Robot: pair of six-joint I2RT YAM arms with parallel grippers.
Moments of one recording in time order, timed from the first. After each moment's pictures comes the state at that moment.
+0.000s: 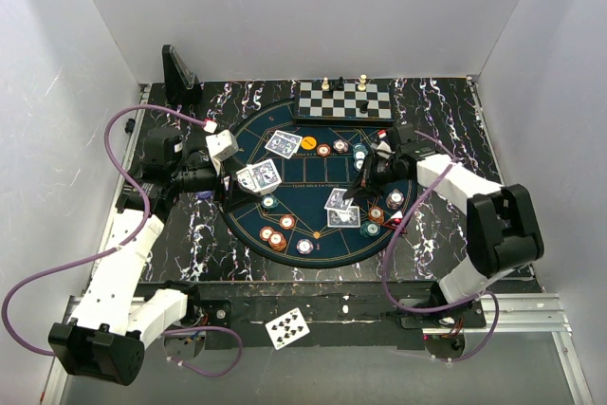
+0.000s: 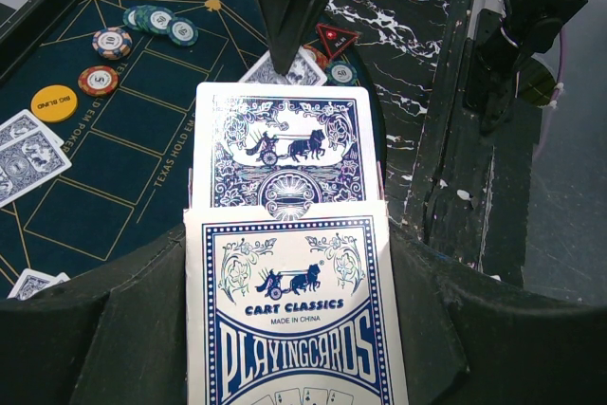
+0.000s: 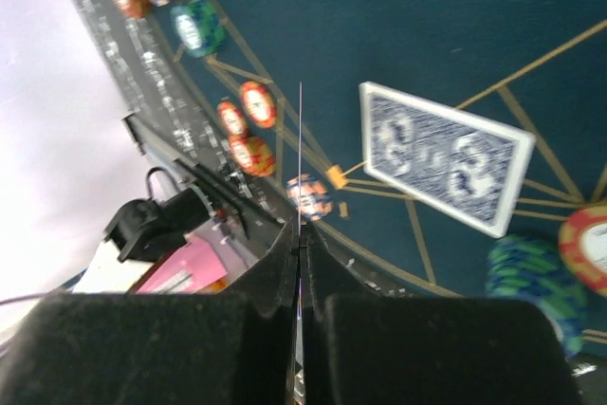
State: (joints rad) left arm -0.18 0.98 1.02 -0.63 1.03 0.40; right arm 0.35 1.56 1.00 -0.47 -0.70 0.71
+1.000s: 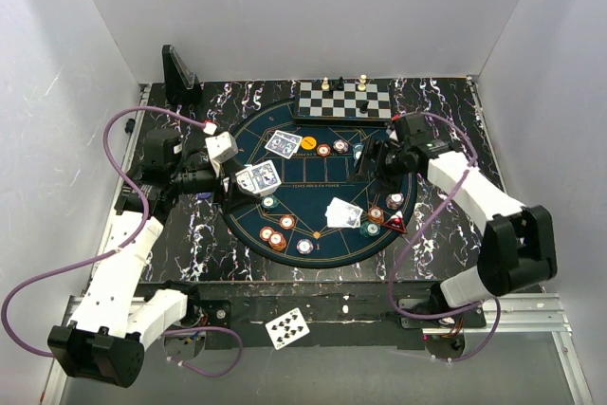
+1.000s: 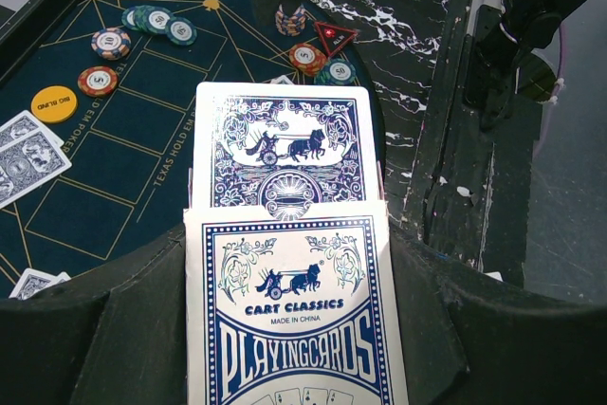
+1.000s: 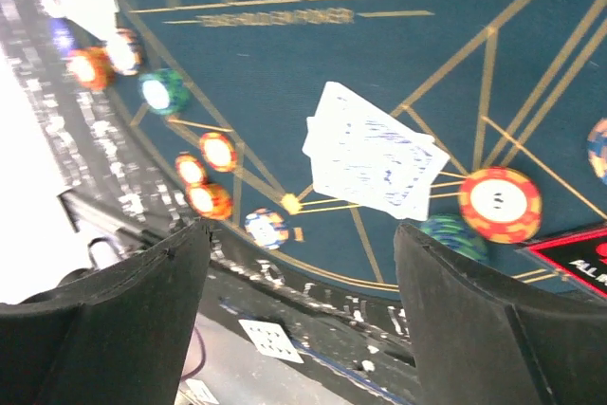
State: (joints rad) left arm -0.18 0.97 1.02 -0.64 1.03 0.41; right arm 0.35 1.48 1.06 -0.63 -0.38 0.64
